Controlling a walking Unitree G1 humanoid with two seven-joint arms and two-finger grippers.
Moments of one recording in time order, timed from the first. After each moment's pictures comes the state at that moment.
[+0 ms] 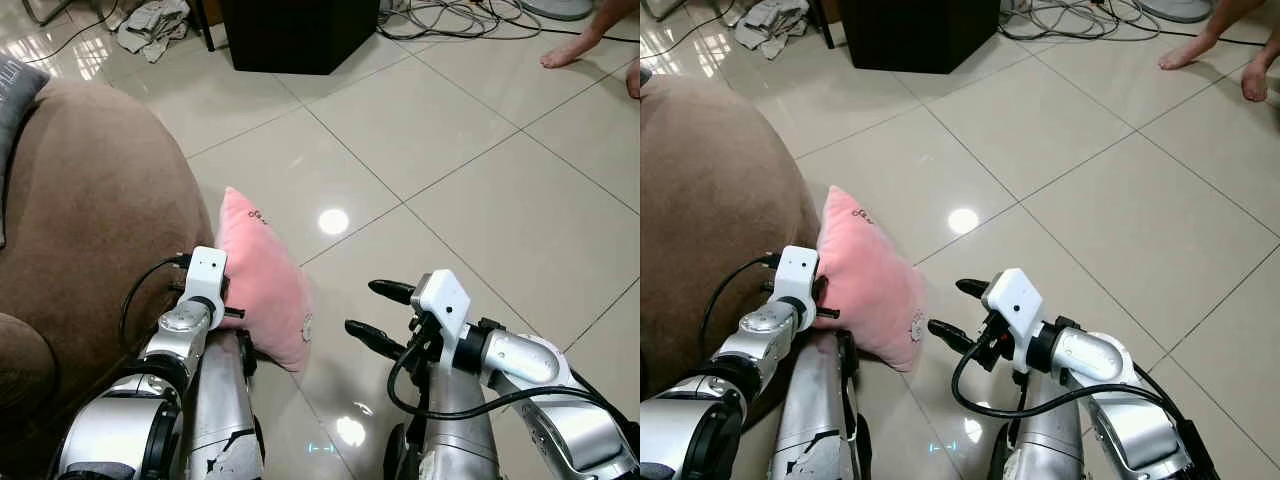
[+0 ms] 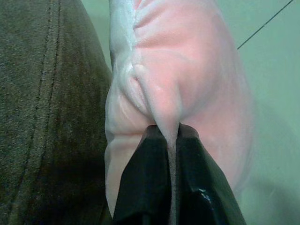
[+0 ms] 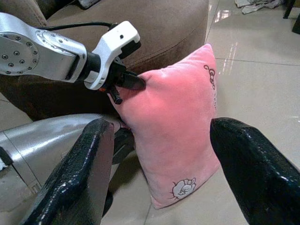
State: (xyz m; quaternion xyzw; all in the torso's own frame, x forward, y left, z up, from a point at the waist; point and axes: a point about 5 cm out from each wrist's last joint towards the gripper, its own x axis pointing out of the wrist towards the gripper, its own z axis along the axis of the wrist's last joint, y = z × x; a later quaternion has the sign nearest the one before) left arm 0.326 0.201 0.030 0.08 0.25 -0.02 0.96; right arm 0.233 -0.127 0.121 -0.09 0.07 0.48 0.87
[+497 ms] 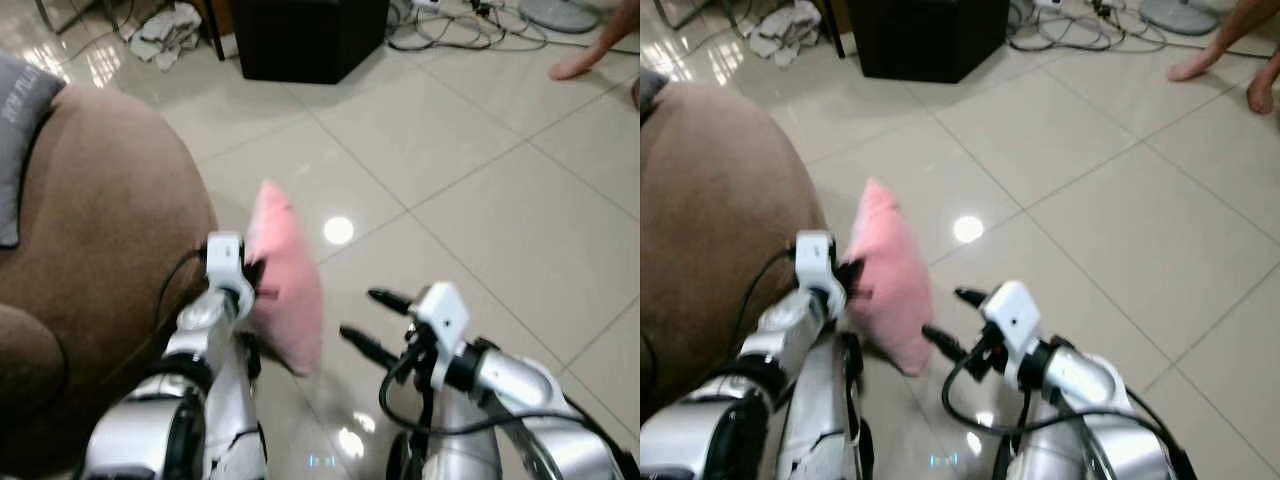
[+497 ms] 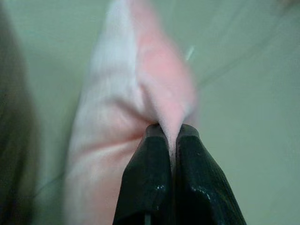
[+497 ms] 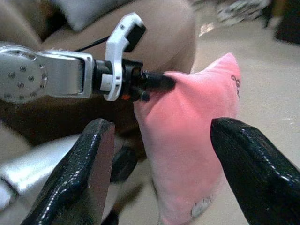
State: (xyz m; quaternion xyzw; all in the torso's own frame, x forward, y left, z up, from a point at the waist) left arm 0.345 0.156 0.063 -0.12 0.12 -0.12 0.98; right arm 0.217 -0.116 0.117 -0.03 0.05 0.42 0.90
